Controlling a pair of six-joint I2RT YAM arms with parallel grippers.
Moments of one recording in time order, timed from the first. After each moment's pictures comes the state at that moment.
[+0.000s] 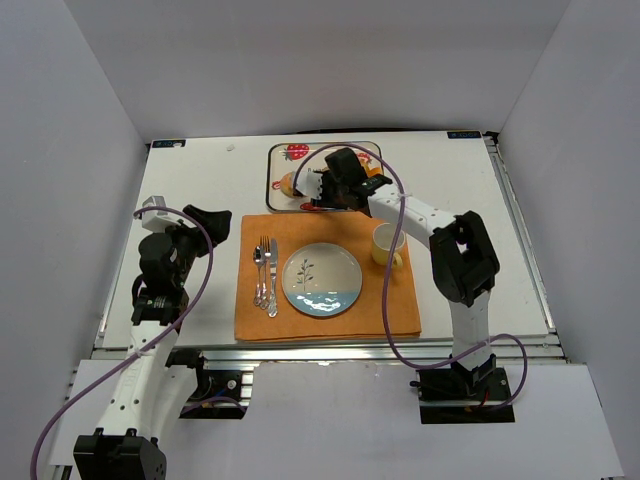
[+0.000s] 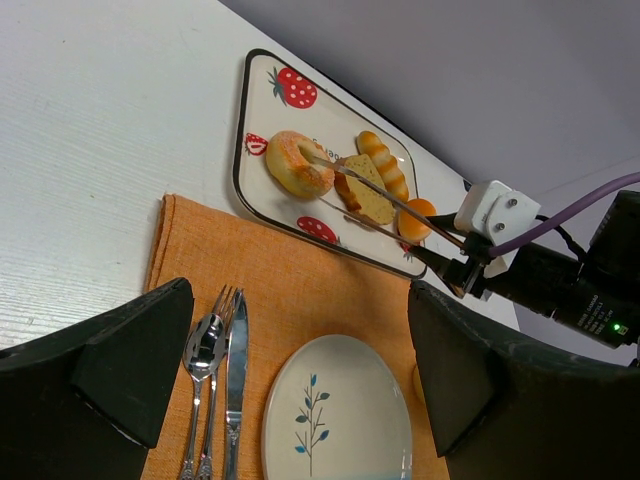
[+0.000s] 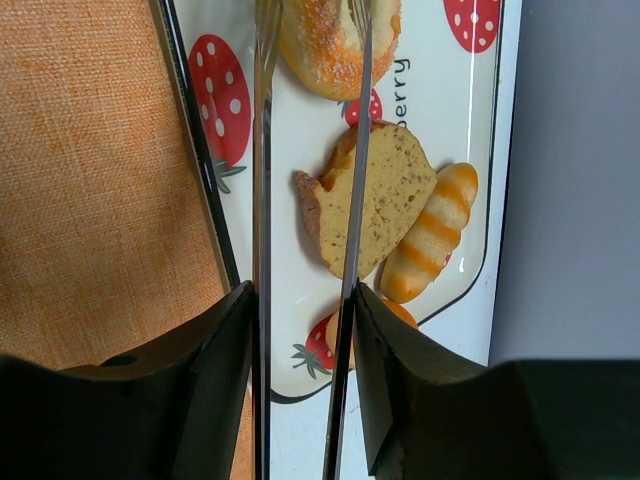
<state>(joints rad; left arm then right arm) -0.02 0.70 0.53 0.04 0.12 -0.70 0.66 2.02 1.63 -0.34 -0.02 -1.01</state>
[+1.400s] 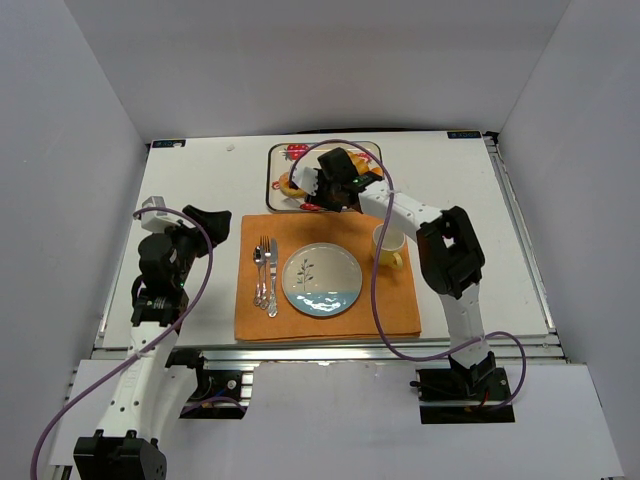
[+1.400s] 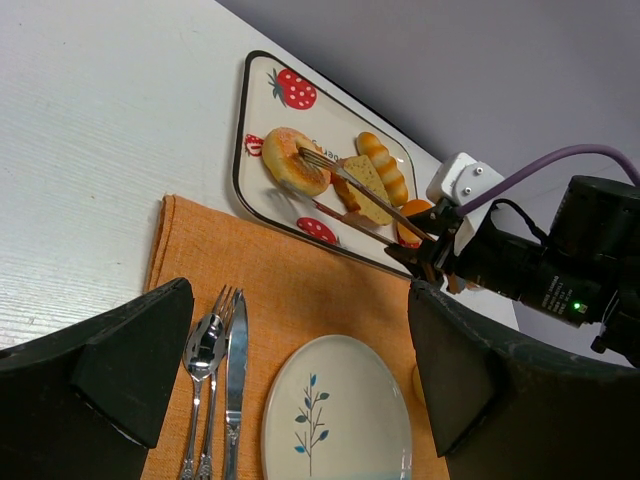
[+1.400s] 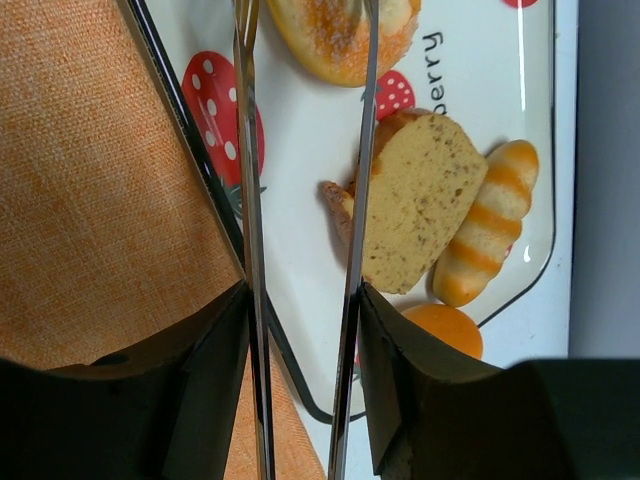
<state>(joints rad) -0.02 0.69 0.53 0.04 0.11 -0.70 0.66 2.12 1.74 -0.38 0.02 -0.83</state>
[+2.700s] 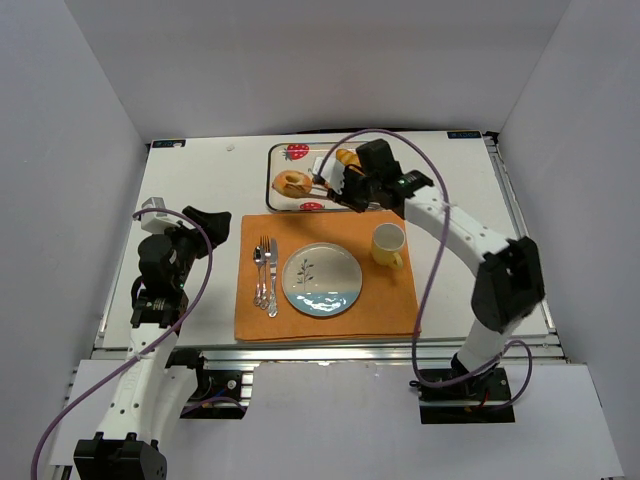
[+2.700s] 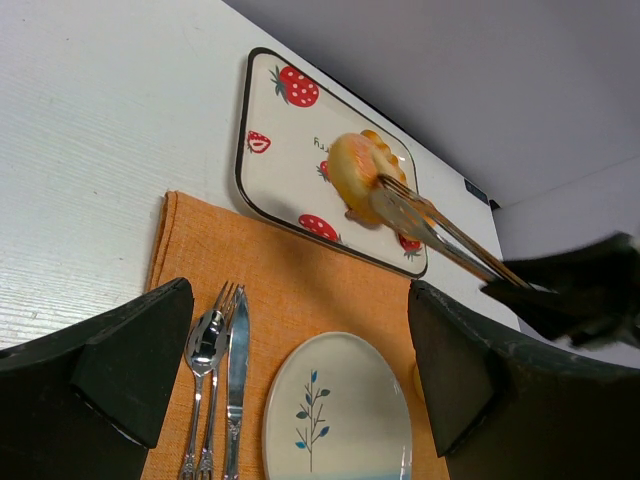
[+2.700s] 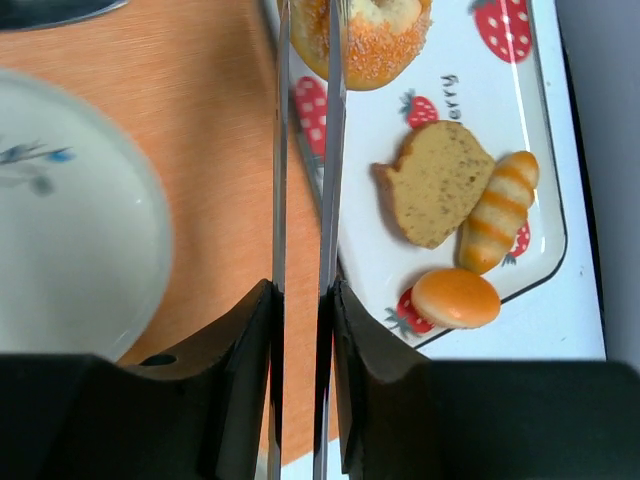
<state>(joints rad) -0.02 0.68 0.53 0.02 0.11 -0.70 0.61 1.77 1.54 -0.48 -0.25 -0.76</state>
